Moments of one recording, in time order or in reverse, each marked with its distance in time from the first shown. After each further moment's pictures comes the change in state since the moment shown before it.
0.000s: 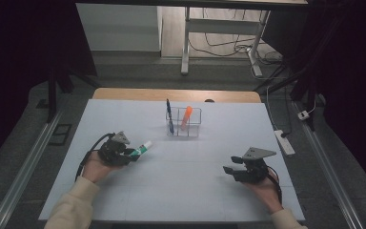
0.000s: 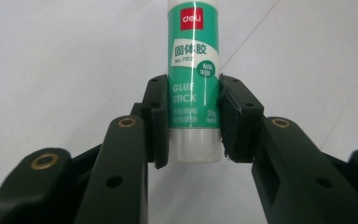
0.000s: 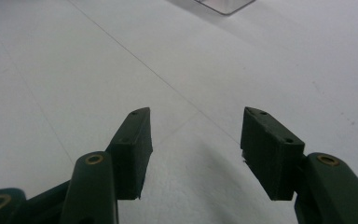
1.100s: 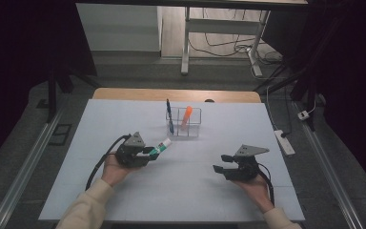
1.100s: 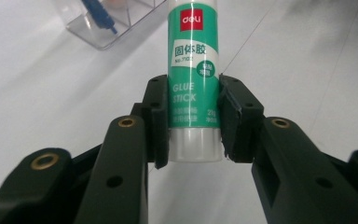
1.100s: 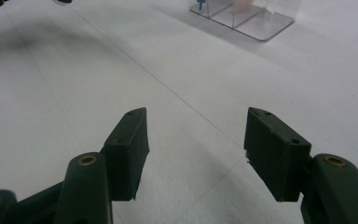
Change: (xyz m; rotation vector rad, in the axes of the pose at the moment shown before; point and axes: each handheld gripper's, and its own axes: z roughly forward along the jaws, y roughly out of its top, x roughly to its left) left arm -0.038 0.028 0.021 -0.172 -0.046 0.074; right arm 0.015 0.016 0.016 -0.050 0.093 0.061
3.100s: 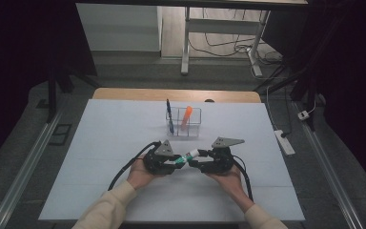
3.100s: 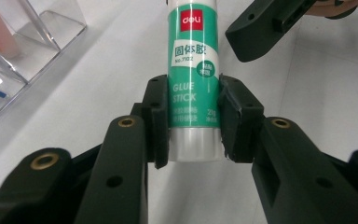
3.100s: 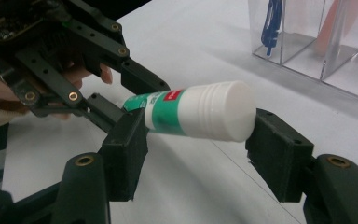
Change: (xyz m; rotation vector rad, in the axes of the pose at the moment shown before) left arm -0.048 0.032 0.051 0.000 -0.101 0.138; right arm 0.030 0.038 0.057 -0.072 0.158 0.079
